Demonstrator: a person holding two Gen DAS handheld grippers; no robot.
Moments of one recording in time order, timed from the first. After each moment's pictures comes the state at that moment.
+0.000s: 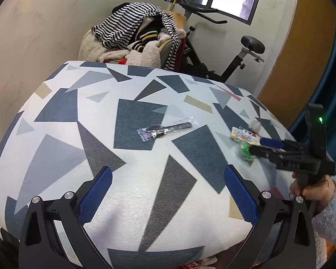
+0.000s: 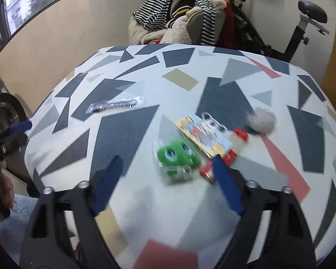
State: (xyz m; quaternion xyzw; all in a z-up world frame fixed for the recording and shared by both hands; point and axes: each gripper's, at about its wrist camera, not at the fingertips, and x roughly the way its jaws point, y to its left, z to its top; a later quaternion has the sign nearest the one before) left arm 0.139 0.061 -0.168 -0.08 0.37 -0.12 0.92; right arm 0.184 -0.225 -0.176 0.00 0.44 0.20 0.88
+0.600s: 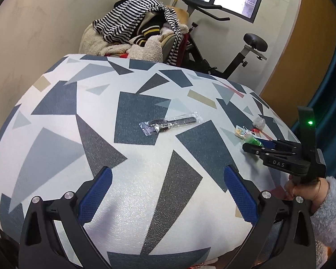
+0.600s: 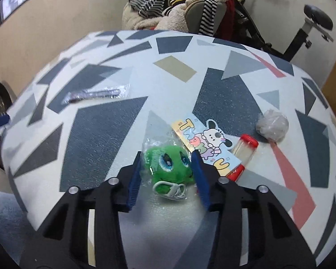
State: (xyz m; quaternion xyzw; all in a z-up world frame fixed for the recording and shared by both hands) left arm 0.147 0.064 -0.182 -0.09 0.38 -0.12 0.91; right arm 0.205 -0.205 -0.205 -0.04 0.45 0.17 0.87
